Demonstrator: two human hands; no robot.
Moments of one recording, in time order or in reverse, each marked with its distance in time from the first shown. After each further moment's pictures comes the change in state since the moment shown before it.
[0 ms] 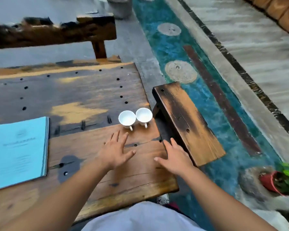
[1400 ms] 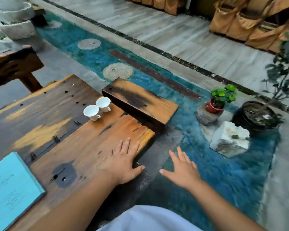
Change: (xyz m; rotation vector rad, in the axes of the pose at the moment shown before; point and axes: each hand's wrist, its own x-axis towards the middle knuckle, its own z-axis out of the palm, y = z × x) left_hand -0.183 0.012 0.064 0.412 -0.092 0.620; right_hand -0.292 -0.022 0.180 0.296 0.218 0.499
